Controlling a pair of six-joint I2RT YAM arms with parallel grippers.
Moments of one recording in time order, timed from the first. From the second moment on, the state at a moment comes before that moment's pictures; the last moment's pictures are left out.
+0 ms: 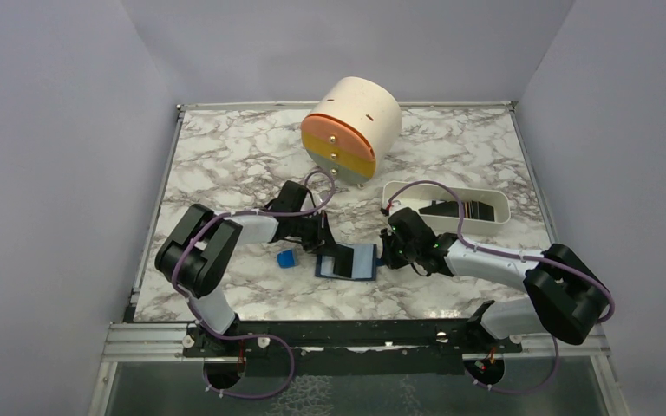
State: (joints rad) left arm -0.51 1.69 0.75 -0.01 0.73 -0.68; right arm 0.77 1.35 0.56 -0.11 0.04 0.38
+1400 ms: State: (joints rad) left arm -0.51 1.71 0.65 0.24 0.78 -0.78; right arm 0.77 1.45 0.67 -0.13 -0.01 0.45
